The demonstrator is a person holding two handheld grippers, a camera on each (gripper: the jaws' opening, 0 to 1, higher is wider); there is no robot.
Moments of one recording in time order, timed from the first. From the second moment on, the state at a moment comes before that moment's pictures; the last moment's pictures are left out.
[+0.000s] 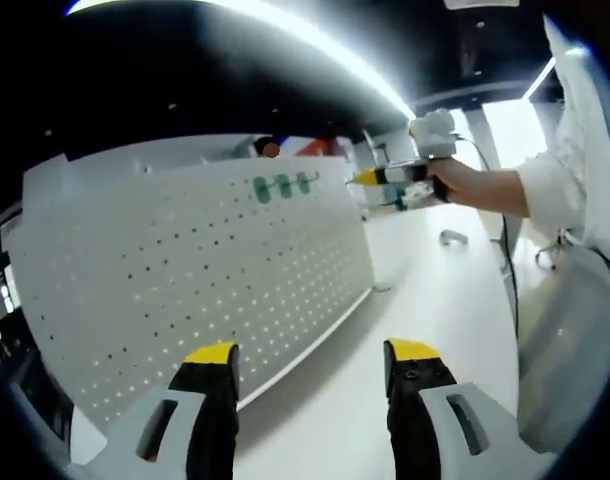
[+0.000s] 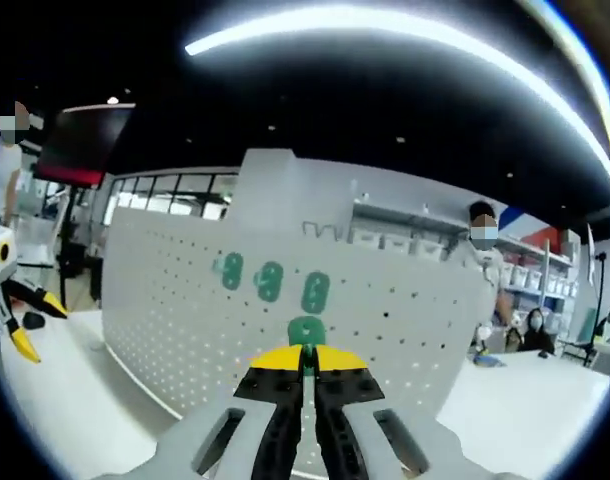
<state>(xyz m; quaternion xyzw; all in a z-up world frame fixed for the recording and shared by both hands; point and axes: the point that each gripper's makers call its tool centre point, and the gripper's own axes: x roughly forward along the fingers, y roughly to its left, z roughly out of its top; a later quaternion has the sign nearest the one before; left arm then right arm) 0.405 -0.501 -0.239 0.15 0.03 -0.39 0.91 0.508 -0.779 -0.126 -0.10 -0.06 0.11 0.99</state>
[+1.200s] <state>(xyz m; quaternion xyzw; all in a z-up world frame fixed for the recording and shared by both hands) 0.407 -0.497 -0.241 0.15 0.03 -0.38 0.91 0.556 -0.800 -0.094 -0.05 -0.11 0.04 0.99</state>
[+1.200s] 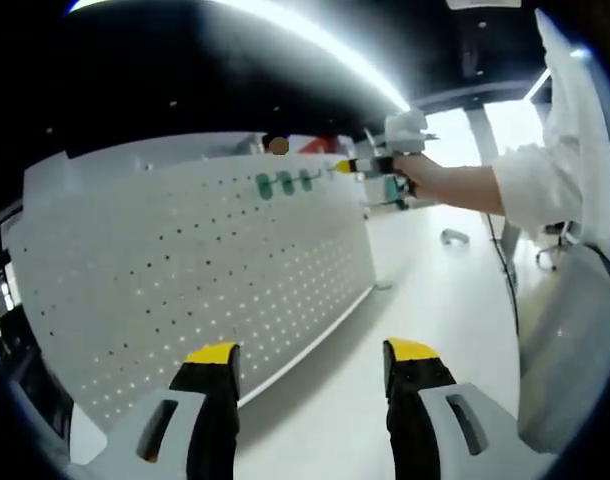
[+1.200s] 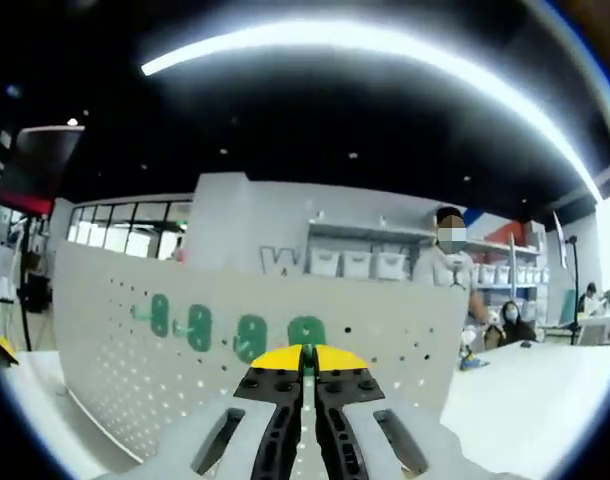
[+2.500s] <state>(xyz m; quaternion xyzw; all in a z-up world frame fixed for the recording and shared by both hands) 0.419 -0.483 -0.222 0.20 0.01 -0.35 0.91 0.576 -0.807 -0.096 0.01 -0.11 0.04 0.99</state>
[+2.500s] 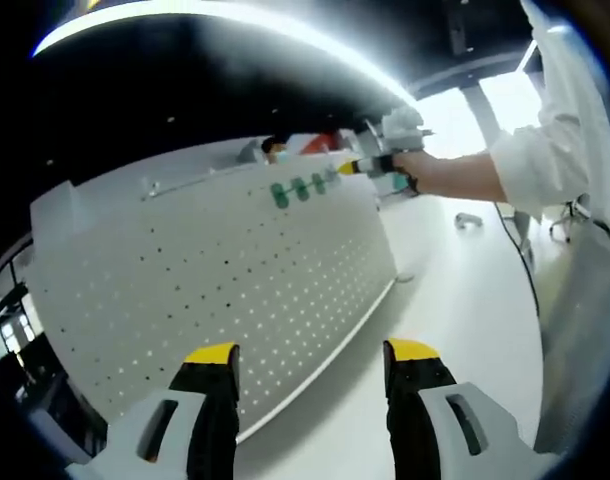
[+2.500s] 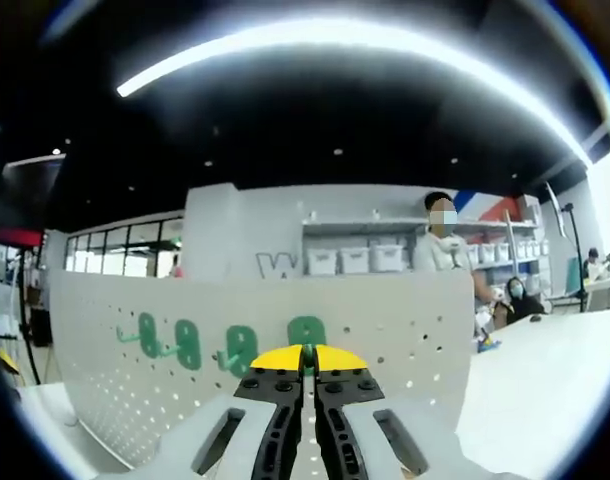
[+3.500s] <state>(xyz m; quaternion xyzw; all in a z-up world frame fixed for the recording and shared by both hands) 0.420 -0.483 -0.222 0.21 0.01 -0.35 0.91 0.581 -0.808 -0.099 0.01 -0.11 0.04 0.99</state>
